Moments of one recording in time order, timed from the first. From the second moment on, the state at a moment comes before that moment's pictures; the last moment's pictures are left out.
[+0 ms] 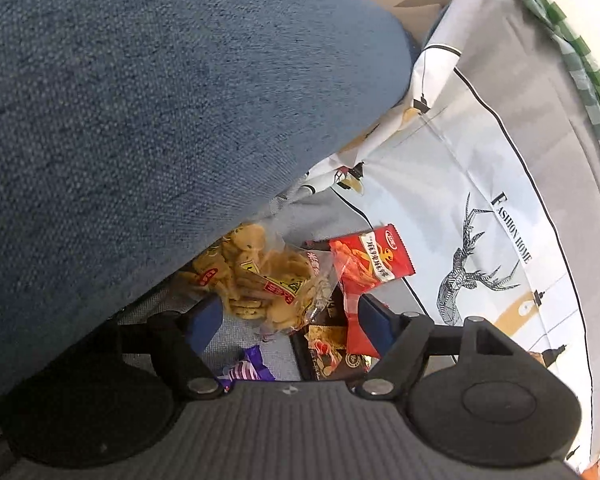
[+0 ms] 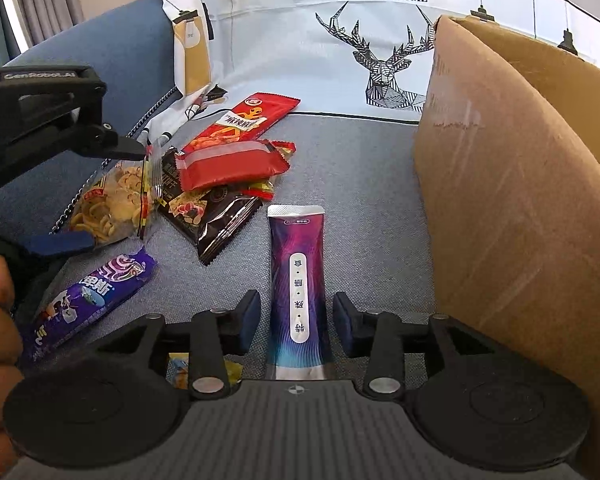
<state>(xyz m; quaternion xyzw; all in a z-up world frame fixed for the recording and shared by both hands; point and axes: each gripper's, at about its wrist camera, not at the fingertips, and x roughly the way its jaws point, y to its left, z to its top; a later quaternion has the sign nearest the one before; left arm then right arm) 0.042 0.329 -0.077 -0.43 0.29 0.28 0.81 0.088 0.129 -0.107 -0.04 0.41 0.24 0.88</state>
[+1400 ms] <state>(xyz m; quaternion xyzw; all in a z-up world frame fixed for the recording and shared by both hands) 0.065 0.290 -0.070 -0.24 0.35 0.23 0.87 0.084 0.129 -0.105 -0.04 0.41 0.24 0.88</state>
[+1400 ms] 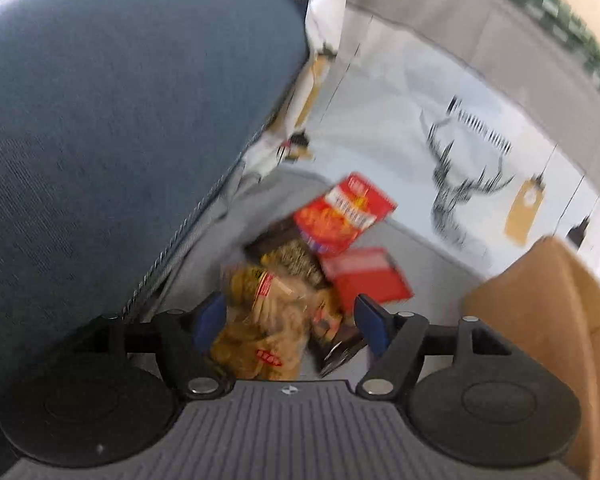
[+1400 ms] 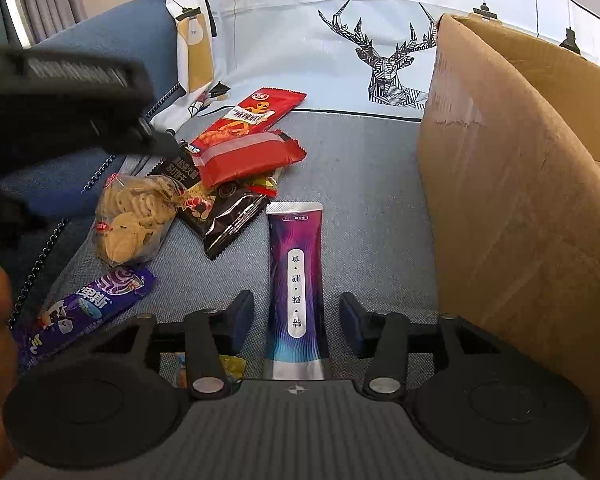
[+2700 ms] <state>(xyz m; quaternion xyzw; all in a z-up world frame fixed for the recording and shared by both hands) 0.045 0.282 -0.019 -0.29 0.30 0.19 0.89 0.067 0.108 -0.050 -0.01 0.33 0.25 0.91</state>
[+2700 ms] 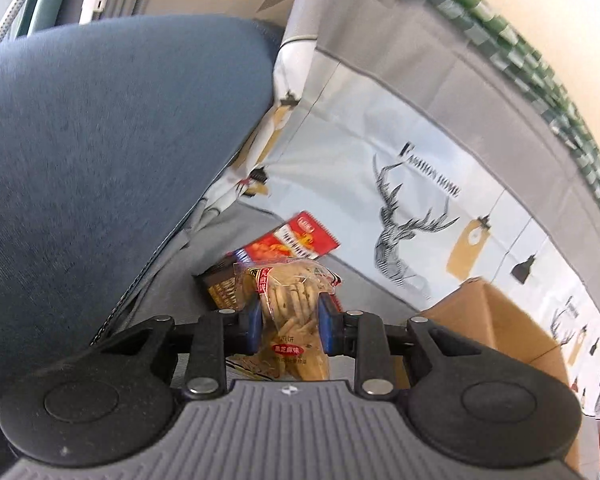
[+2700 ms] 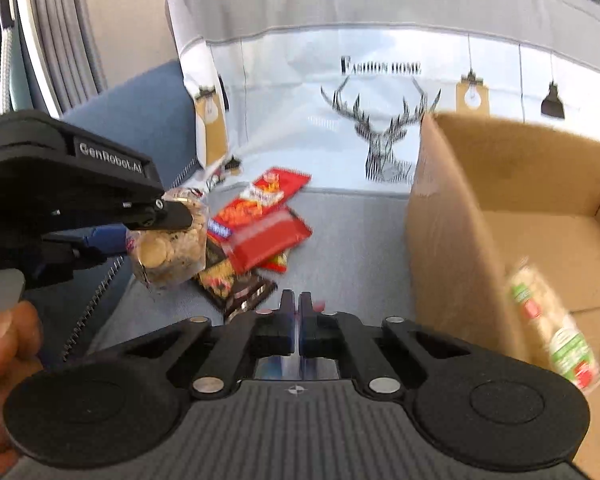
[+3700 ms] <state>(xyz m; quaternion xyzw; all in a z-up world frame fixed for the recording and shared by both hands) 0.036 0.295 -0.010 -0.31 0.29 0.19 0.88 0.062 0.118 -0.069 -0.02 0.37 0.25 0.90</state>
